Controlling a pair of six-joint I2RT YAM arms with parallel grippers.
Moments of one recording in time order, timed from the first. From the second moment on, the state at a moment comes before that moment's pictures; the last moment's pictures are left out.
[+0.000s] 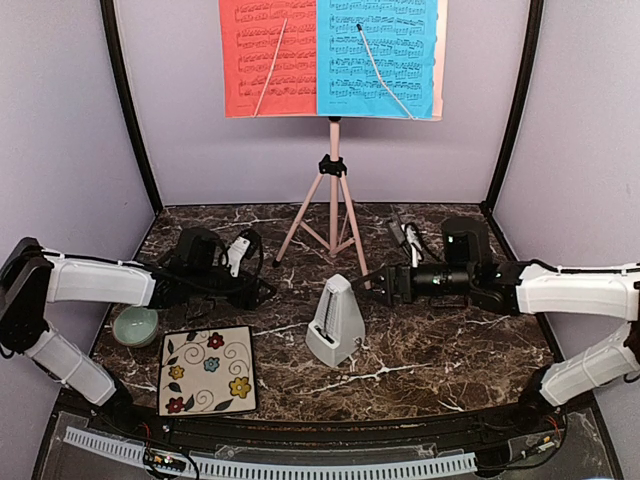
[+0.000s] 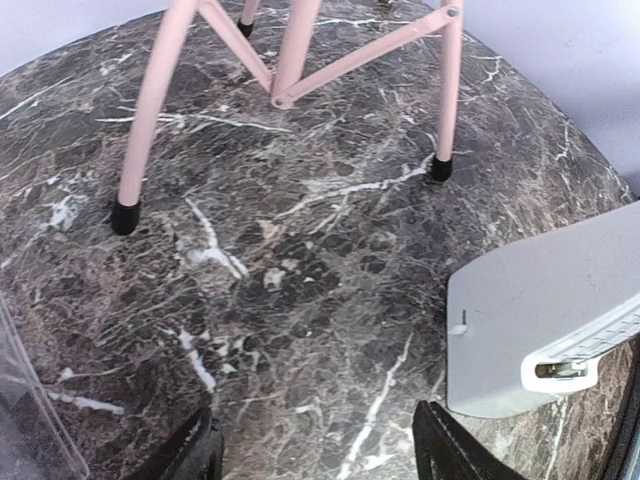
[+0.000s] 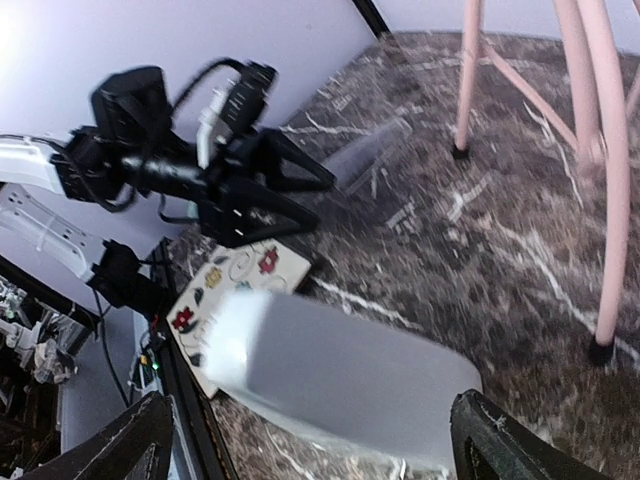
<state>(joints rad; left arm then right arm) -0.58 1.46 0.72 0.10 0.25 -0.12 0.77 1.29 0.75 0.19 -0.49 0.44</state>
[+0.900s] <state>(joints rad) -0.79 1.72 0.70 0.32 0.30 -0.18 0.76 1.63 0.61 0.40 -0.37 0.56</state>
